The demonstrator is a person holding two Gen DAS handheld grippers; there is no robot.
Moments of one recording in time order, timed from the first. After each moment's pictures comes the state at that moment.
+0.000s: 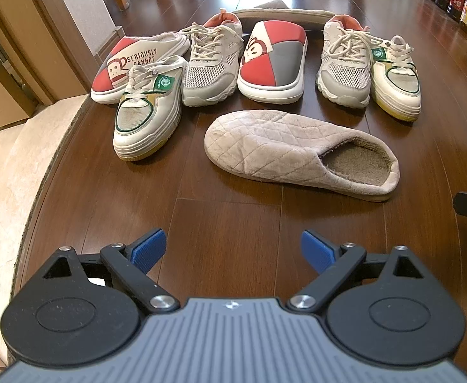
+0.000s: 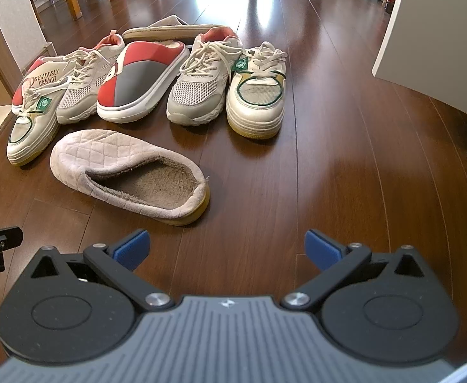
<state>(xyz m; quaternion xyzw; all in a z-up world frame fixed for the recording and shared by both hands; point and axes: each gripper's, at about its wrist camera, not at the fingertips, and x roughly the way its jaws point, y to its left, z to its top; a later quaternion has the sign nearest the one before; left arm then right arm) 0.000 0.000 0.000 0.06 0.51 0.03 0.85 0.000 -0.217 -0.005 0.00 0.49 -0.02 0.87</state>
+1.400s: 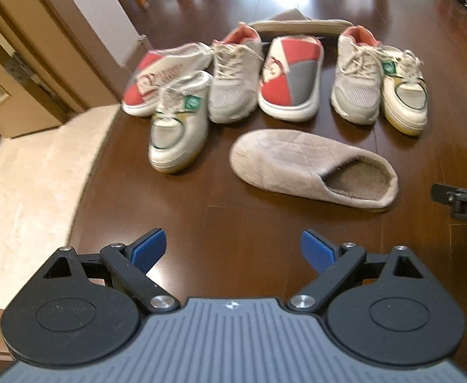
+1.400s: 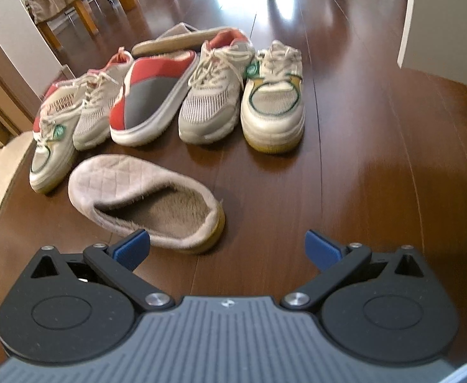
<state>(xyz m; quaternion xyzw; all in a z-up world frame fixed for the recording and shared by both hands) 0.015 -0.010 0.090 0.08 0.55 0.08 0.83 0.042 -0.259 -0.004 0.09 0.48 0.05 0.87</state>
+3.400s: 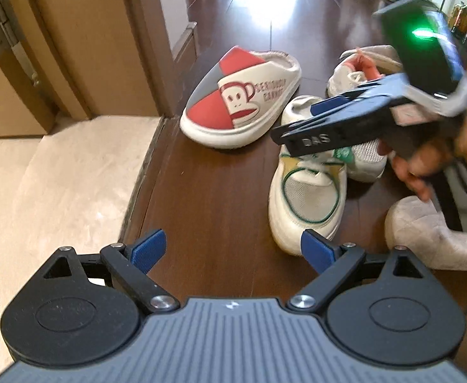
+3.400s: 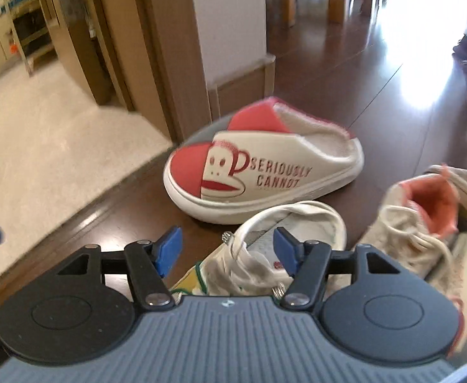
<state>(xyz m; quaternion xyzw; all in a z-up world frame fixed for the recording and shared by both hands) 0.150 0.276 0.010 0.01 0.53 0.01 0.85 0.291 0.167 -0.062 -0.13 0.46 0.30 0.82</state>
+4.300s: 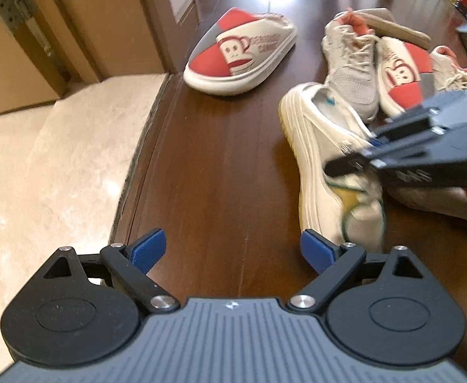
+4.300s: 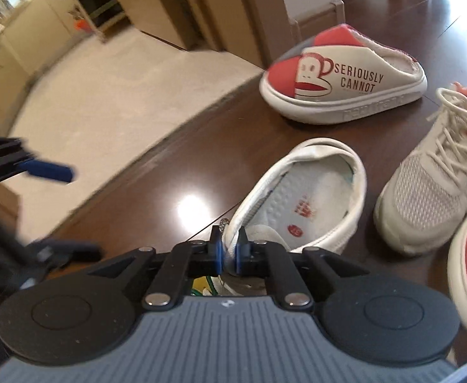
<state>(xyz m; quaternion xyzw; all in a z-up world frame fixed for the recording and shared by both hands) 0.090 0.241 0.027 0.04 0.55 0.01 0.83 0.191 0.094 -0.031 -0.04 0.50 0.44 0.75</state>
